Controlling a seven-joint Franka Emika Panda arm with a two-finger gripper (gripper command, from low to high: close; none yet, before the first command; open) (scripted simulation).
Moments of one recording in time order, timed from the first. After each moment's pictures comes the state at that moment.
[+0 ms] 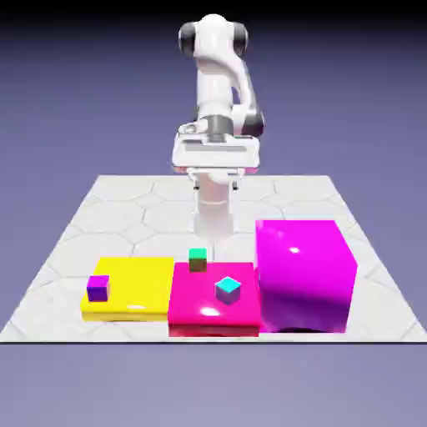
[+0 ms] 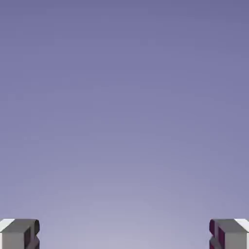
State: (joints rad) arm 0.05 -0.58 0.03 -2.80 -0.04 2.98 0.69
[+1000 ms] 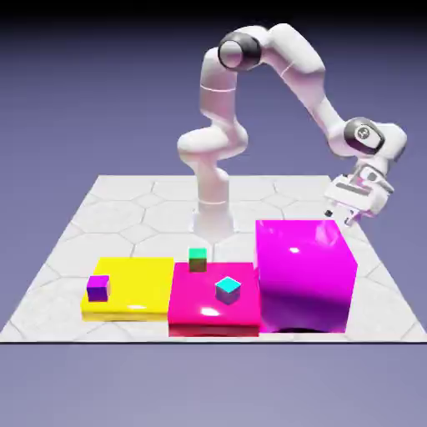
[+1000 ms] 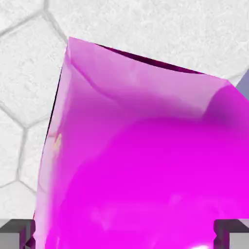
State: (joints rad) arm 0.63 0.24 0.48 -2.19 -0.74 1.77 0.44
